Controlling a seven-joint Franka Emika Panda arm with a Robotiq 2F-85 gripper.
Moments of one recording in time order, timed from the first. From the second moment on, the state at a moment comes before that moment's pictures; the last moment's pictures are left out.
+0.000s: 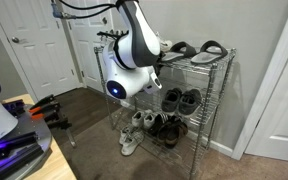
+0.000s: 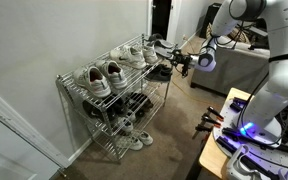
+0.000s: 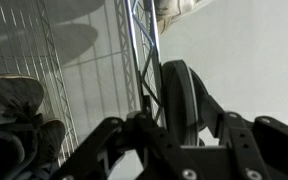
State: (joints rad) arm -0.26 0.64 -0.28 -2.25 2.41 1.64 -1.10
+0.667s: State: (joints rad) arm -0.24 0.55 -0.34 -2.44 2.37 1.63 -1.29
